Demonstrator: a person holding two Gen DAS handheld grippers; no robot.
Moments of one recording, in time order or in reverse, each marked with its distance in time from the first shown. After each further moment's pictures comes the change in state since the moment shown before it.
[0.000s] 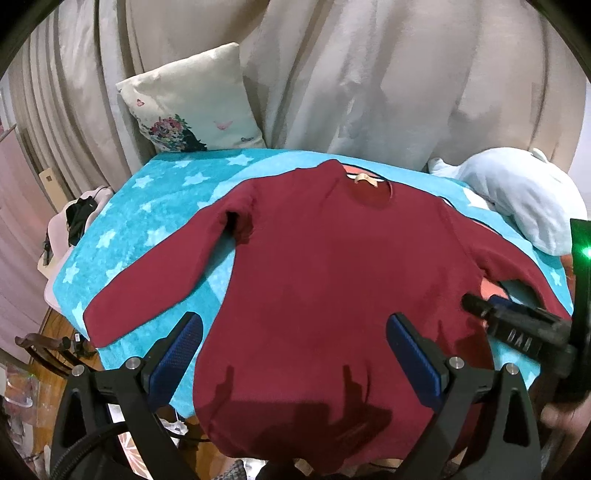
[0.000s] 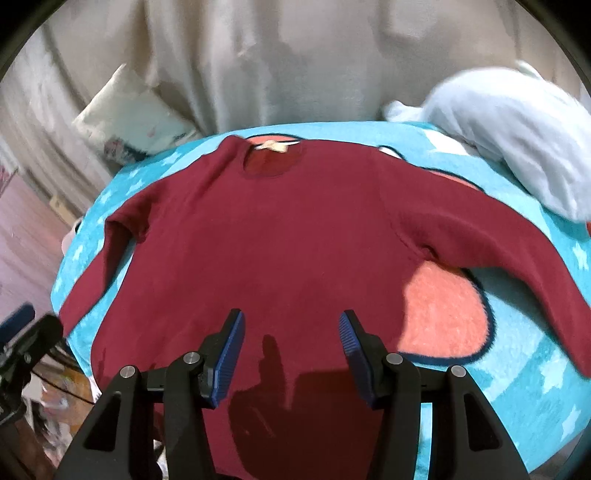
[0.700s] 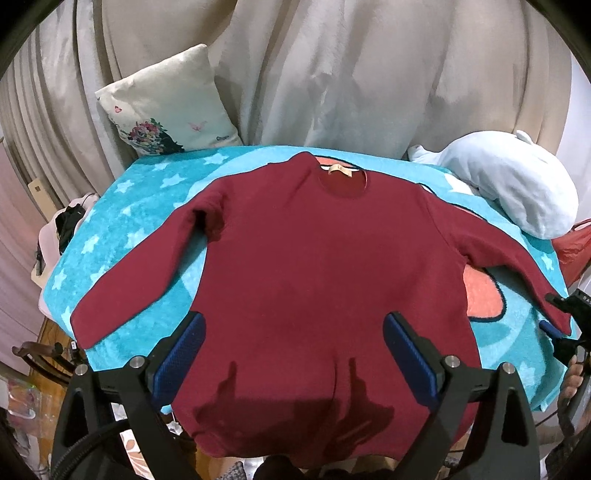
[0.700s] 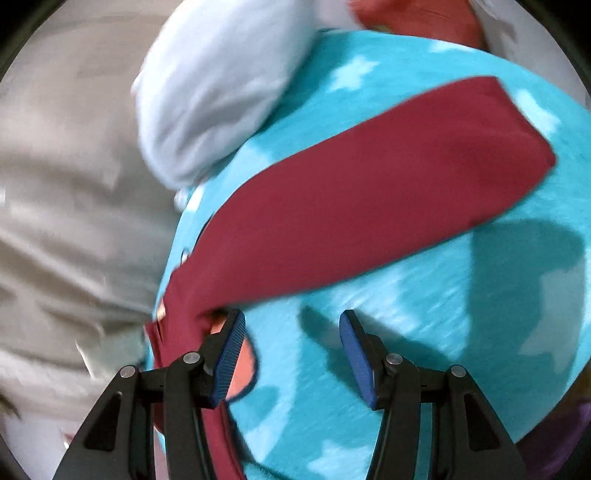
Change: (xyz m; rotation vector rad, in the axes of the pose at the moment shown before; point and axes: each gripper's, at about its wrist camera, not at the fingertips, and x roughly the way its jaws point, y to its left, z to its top) left arm 0.004 -0.031 -0.004 0.044 0.014 -0.022; right arm -0.046 -0.275 -0.084 0.961 -0.174 0.184
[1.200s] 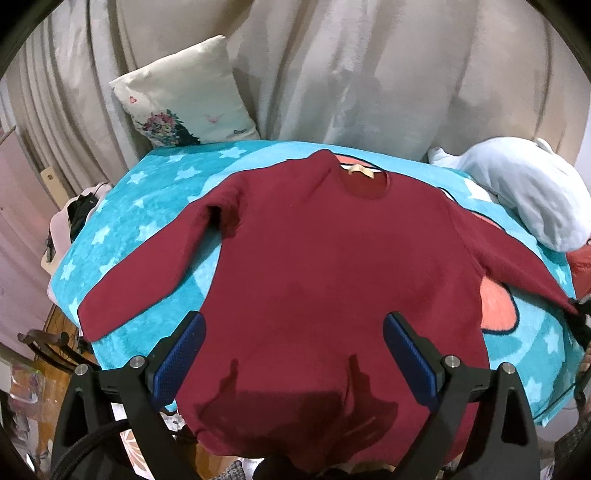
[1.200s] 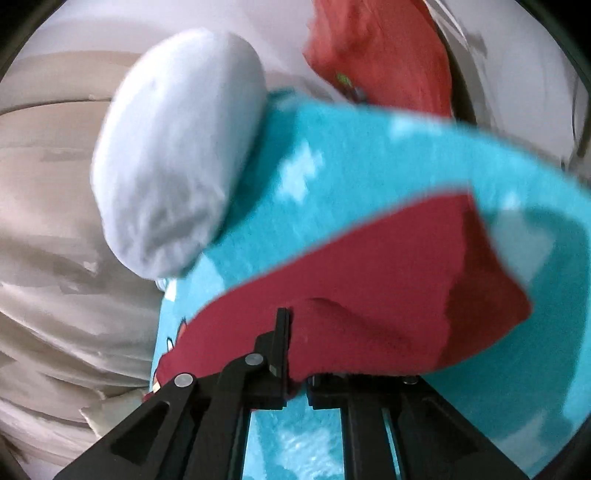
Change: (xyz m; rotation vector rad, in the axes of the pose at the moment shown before) left arm 0.008 0.011 0.006 -0.056 0.014 0.053; right arm -0.021 -0.018 0.086 0.021 -0.189 -0.044
